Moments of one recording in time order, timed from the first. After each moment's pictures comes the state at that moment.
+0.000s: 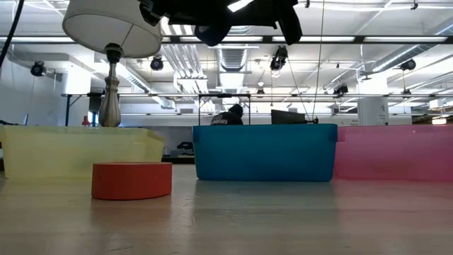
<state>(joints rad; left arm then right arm) -0.46 1.54 0.96 0.28 -0.90 0.00 0.34 1.64 1.11 0.16 0.70 0.57</state>
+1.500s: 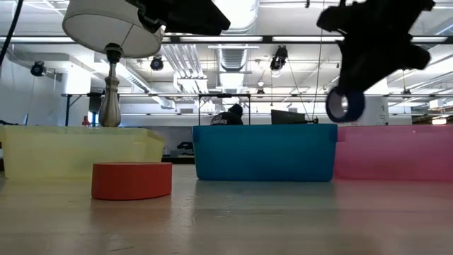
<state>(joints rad) -0.46 1.54 0.96 0.18 -0.83 -0.09 0.42 1.45 1.04 -0.99 0.63 1.50</state>
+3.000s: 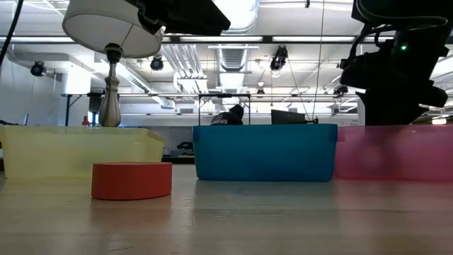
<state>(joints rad) -0.46 1.54 0.96 0.18 -0.83 -0.11 0.38 1.46 0.80 -0.81 0.43 1.41</state>
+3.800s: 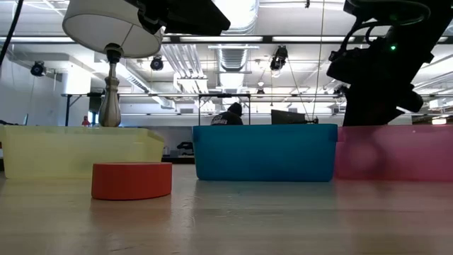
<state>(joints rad) -0.46 1.54 0.96 0.18 -0.83 -0.11 0.37 1.46 0.78 -0.64 0.53 1.28</state>
